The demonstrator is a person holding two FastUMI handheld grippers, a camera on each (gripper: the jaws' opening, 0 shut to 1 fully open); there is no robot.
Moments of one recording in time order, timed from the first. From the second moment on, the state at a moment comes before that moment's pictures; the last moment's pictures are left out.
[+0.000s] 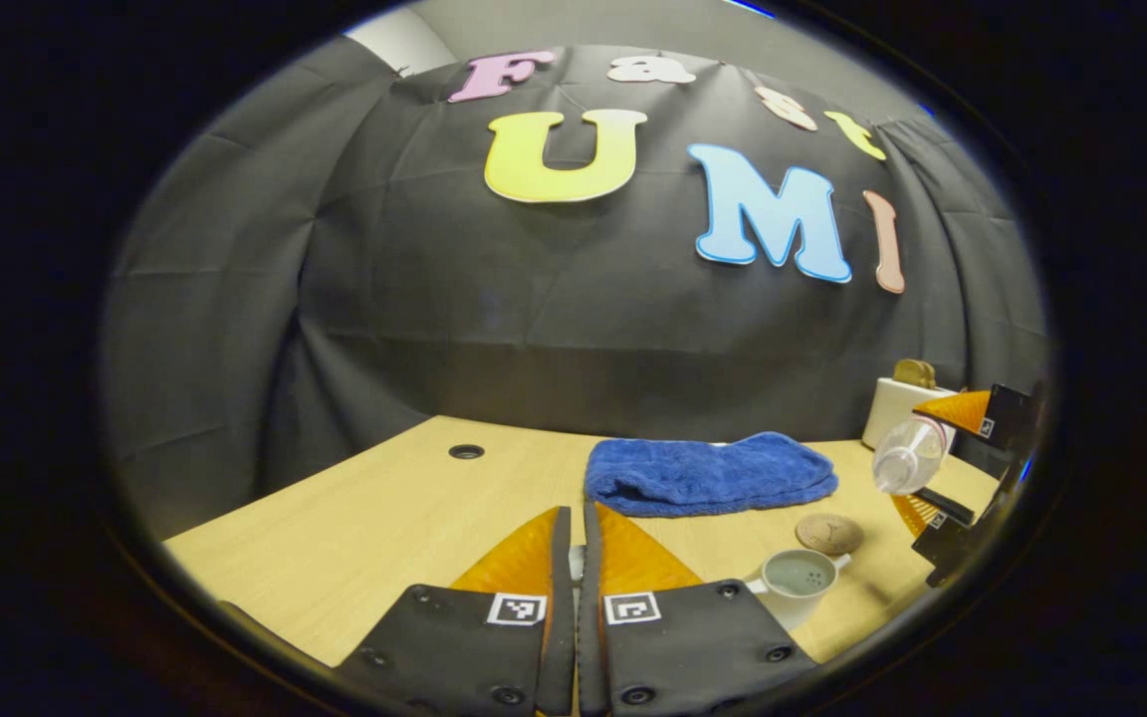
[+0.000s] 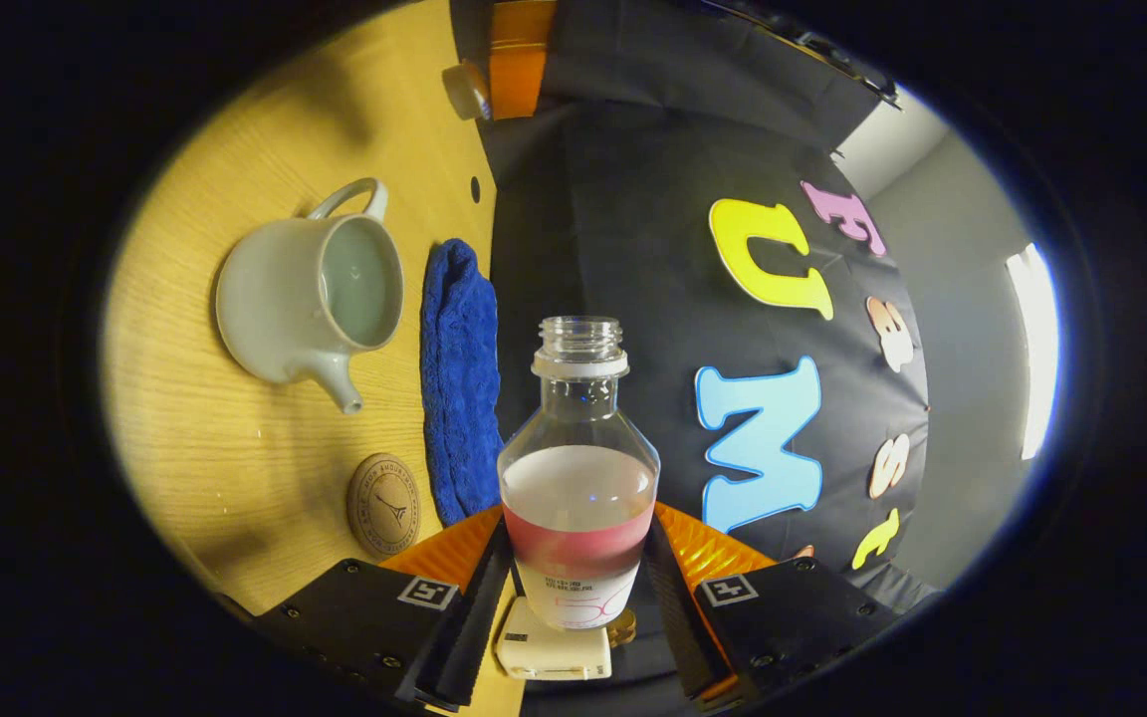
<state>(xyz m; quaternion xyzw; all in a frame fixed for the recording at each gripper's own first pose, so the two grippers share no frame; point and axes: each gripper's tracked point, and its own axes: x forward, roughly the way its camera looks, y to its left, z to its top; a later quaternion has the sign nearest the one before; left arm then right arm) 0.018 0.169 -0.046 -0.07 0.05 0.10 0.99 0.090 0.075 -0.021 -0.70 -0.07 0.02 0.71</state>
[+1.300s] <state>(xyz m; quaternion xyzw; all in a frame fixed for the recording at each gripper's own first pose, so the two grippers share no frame) 0.020 0.168 -0.057 -0.07 0.07 0.10 0.99 0.098 0.100 0.031 -0.80 -0.15 0.00 0.58</state>
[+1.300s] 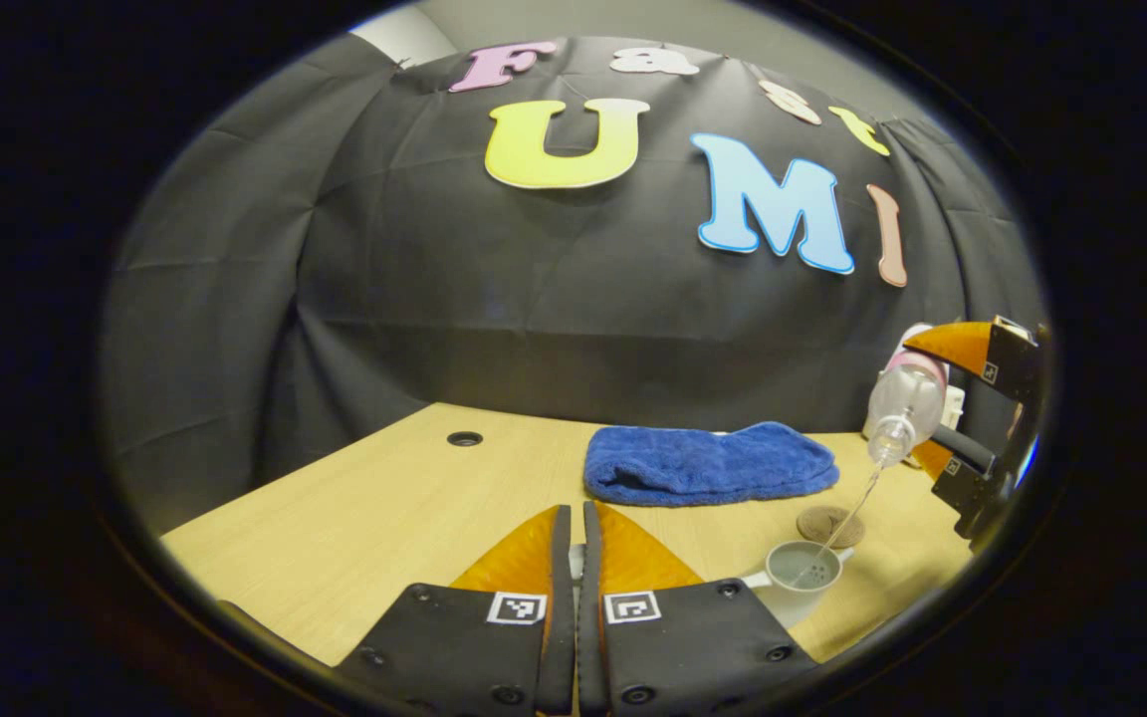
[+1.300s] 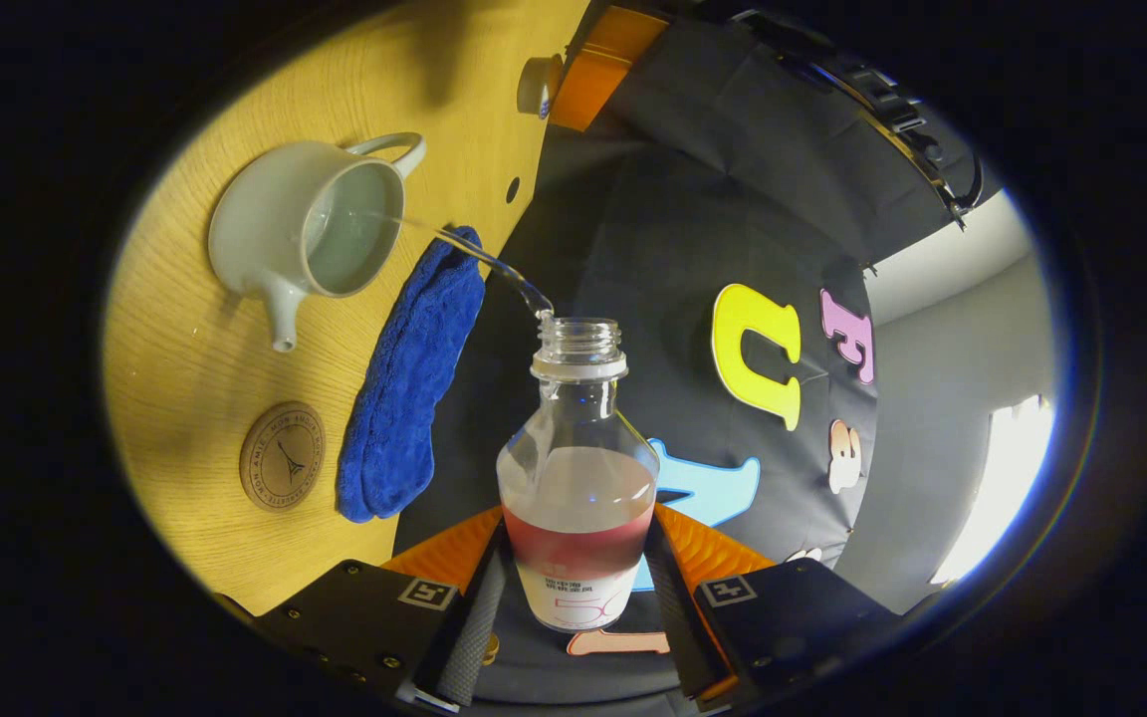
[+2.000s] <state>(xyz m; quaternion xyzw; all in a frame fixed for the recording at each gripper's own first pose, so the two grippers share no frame) 0.023 0.165 -0.062 -0.07 0.08 0.10 0.99 0.101 0.095 0.062 -0.81 -0.17 -0.01 0.56</state>
